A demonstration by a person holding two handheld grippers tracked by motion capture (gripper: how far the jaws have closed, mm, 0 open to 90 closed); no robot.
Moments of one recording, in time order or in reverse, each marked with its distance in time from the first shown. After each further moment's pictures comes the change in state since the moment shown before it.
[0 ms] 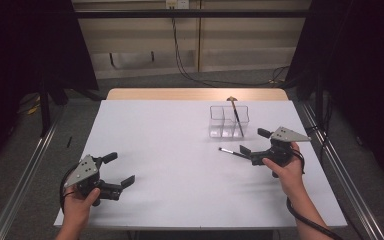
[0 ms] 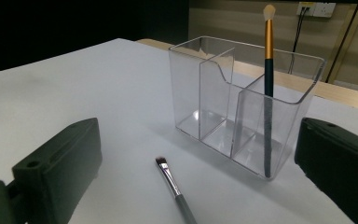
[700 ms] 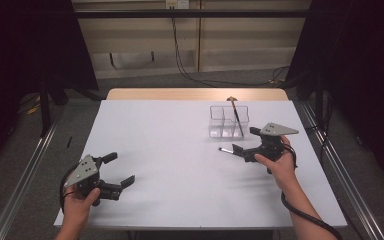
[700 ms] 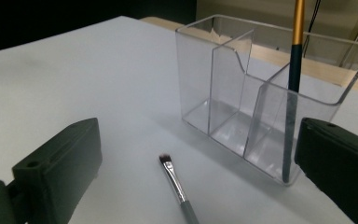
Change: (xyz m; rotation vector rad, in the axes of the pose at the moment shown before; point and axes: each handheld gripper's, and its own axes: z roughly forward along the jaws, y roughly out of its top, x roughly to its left) left arm 0.001 0.000 0.000 0.002 -0.001 0.007; right arm 0.000 0.006 0.025 0.107 0.029 -0.008
